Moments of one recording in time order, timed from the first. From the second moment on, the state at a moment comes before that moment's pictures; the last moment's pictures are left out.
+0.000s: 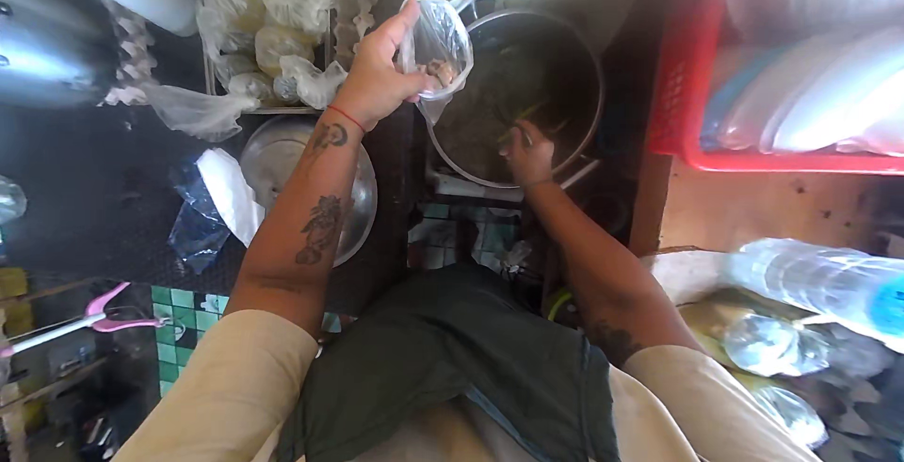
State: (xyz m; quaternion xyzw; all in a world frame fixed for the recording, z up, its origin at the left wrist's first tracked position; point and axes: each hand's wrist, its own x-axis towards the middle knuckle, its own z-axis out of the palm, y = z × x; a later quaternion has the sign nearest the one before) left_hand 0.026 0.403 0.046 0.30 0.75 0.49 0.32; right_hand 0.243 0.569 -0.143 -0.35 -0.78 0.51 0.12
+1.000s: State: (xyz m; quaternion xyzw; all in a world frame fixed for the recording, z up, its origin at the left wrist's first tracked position) left_hand 0.030 0.397 0.064 0.32 0.76 0.47 0.32; right_hand 0.251 0.583 -0.124 -0.47 -0.54 0.67 0.20
